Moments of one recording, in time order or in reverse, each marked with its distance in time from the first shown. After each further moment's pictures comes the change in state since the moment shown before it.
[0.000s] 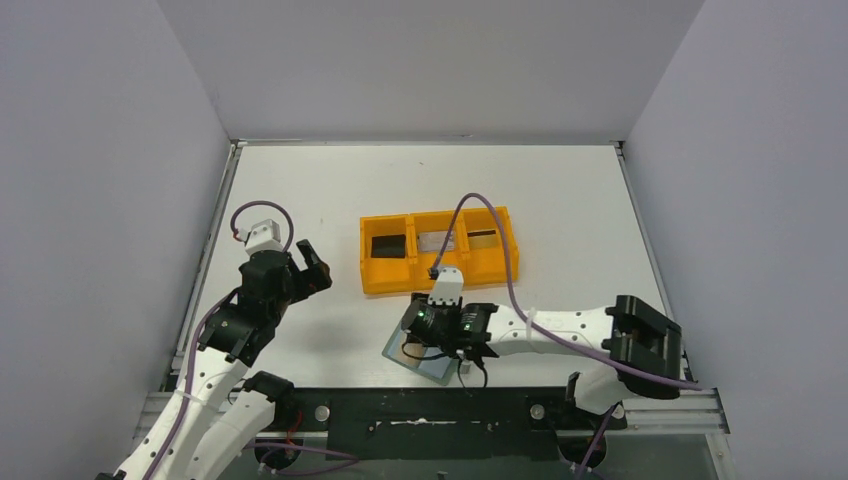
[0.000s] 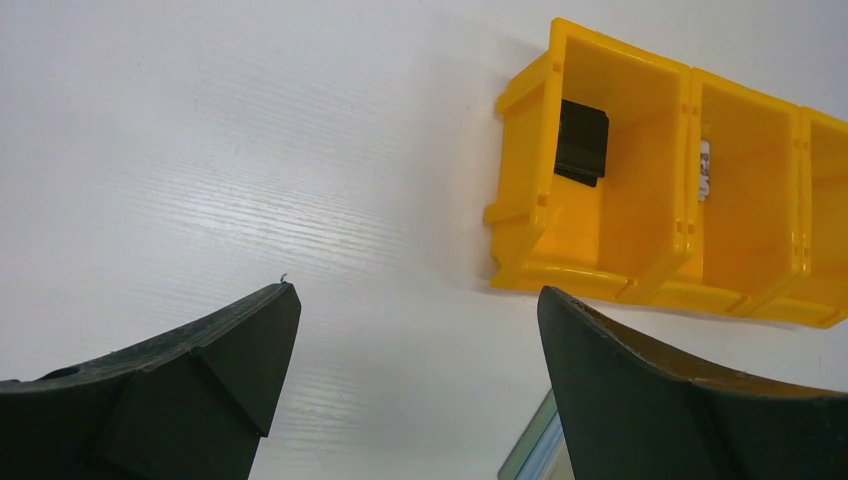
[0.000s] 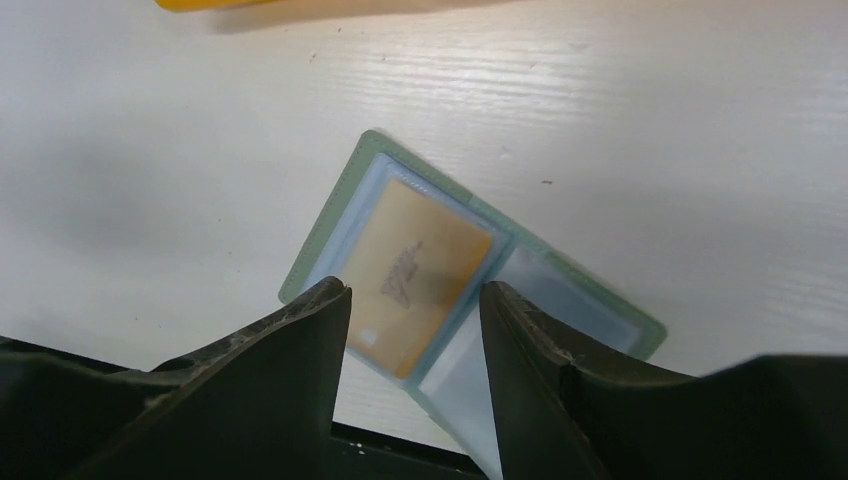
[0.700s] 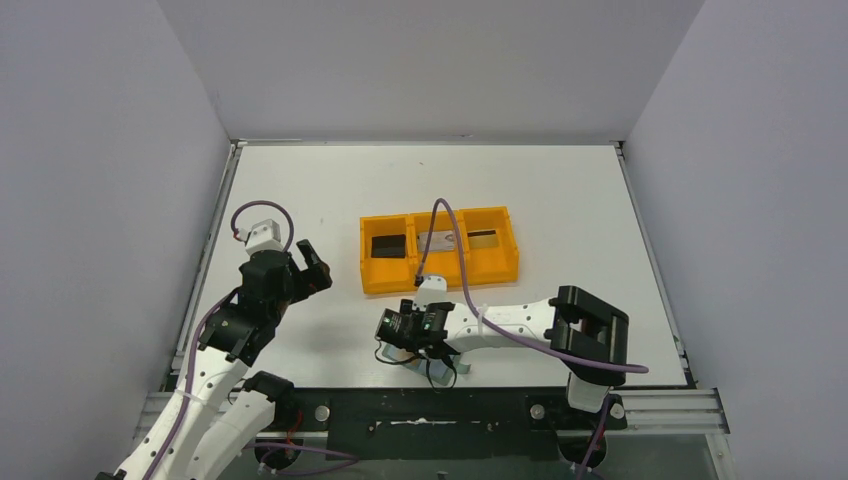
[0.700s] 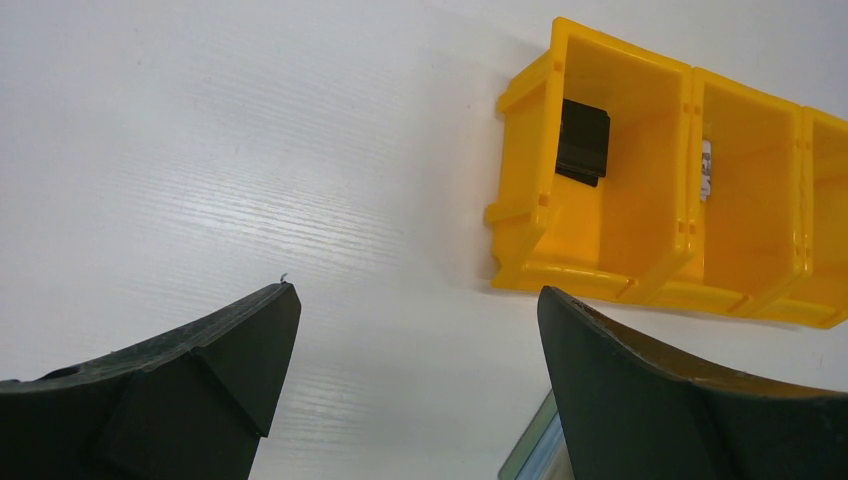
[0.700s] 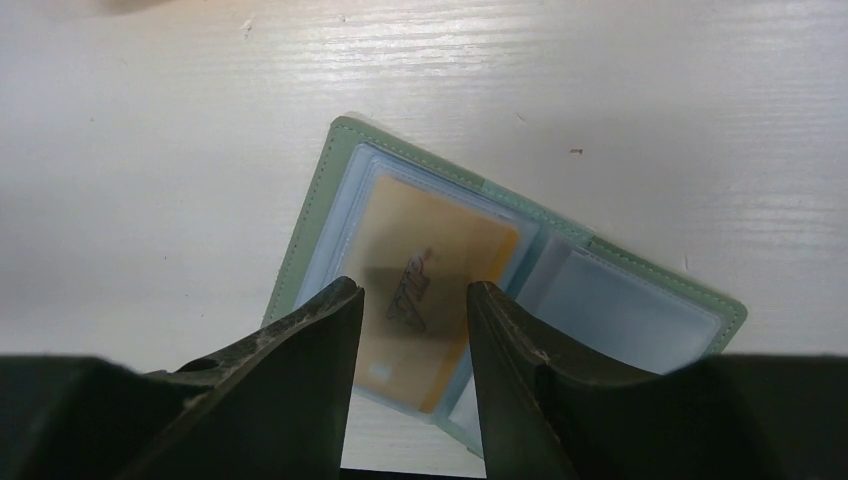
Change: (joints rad) left arm 0.001 0.003 0.000 0.000 0.000 -0.001; right arm 0.071 0.299 0.225 -0.200 0.040 0.230
